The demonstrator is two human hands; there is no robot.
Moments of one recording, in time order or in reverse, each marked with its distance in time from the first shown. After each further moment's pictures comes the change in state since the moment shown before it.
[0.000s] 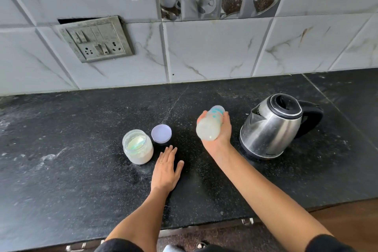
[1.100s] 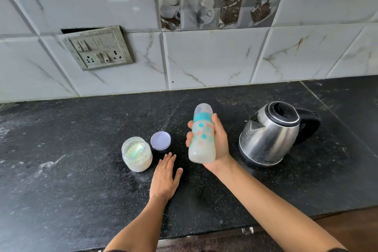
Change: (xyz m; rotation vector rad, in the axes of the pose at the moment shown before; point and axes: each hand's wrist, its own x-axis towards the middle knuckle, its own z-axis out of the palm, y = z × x) left_hand 0.001 -0.003 0.000 0.006 -0.012 0.001; right_hand -0.031 0.006 0.014 -0.298 -0.205 0.100
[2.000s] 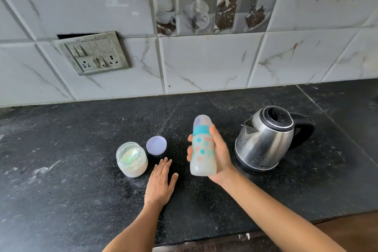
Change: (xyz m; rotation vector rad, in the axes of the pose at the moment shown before) left_hand 0.000 0.001 0.001 -0.014 0.008 -0.020; right_hand -0.009 -0.009 -0.023 -0.142 0.030 0.012
